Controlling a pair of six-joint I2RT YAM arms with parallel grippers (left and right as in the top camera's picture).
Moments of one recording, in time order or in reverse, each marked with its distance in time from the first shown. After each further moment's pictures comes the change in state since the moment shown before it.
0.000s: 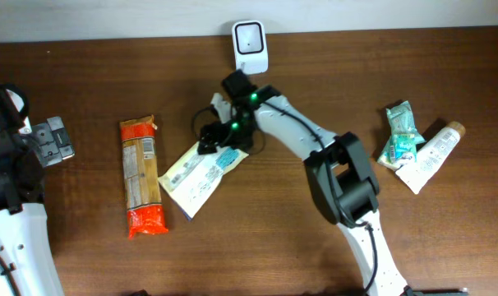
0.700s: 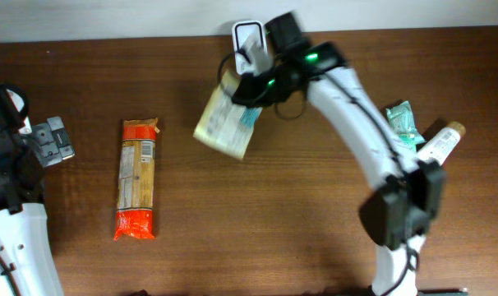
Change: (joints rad) left arm 0.000 0.000 0.000 0.000 0.000 0.000; right arm -0.179 -0.361 0.114 -0.198 -0.034 -0.068
